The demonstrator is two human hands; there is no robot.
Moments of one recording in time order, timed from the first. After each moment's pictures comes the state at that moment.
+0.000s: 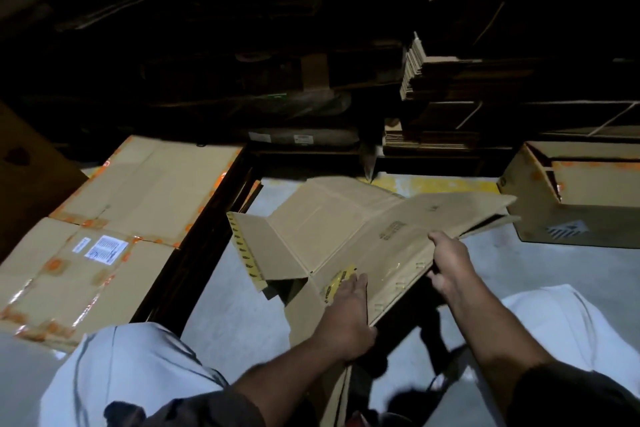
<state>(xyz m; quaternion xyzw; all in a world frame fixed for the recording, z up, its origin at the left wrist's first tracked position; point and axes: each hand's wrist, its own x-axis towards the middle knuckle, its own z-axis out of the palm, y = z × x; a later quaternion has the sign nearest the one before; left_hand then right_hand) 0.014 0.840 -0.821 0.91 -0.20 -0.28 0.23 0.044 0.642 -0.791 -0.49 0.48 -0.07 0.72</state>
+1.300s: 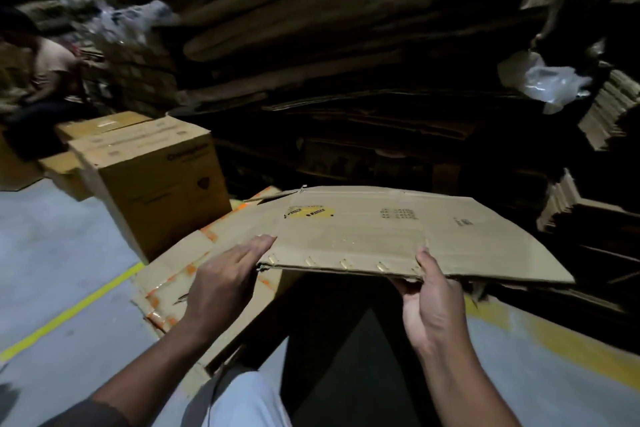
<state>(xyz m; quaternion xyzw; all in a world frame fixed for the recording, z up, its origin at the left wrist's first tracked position) 0.072 1.147 -0.634 0.91 -0.15 0.38 0.05 0.093 0.864 -0.608 -0.39 0.17 -0.06 0.90</state>
